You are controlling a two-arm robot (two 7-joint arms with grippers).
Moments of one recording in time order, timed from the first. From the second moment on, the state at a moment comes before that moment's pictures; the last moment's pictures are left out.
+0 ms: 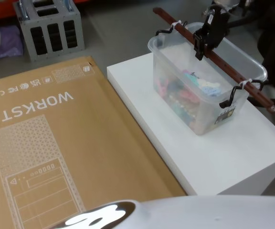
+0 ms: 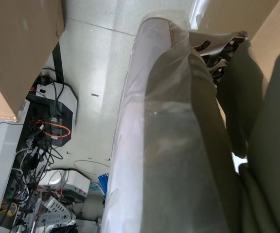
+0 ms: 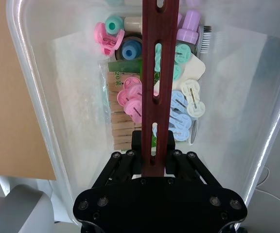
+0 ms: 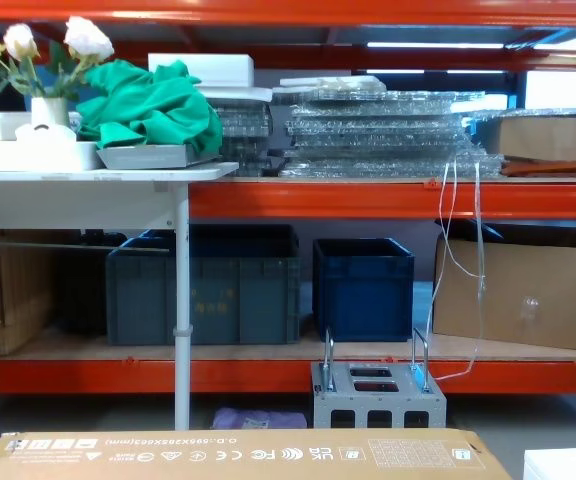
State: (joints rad) left arm -1.47 0.97 1.56 -0.90 0.05 0.15 -1.47; right arm 1.27 0.78 -1.15 -0.87 -0.20 -0.07 1.53
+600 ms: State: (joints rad) left arm -1.47 0.97 1.56 -0.90 0.05 0.15 -1.47; right arm 1.30 0.80 -1.14 -0.98 -0.21 -0.06 1.53
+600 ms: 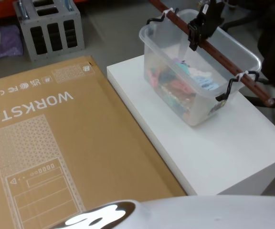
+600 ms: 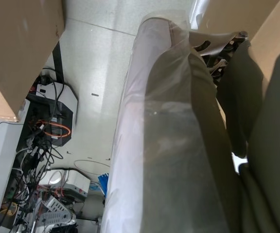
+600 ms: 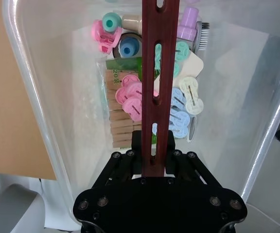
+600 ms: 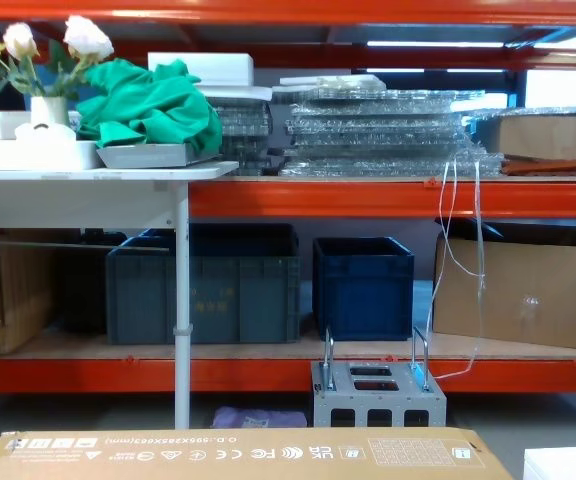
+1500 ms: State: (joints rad) left arm -1.47 0.97 1.56 -0.90 0.05 0.15 -1.47; right arm 1.37 0.81 -1.17 -1.23 -0.22 -0.10 1.55
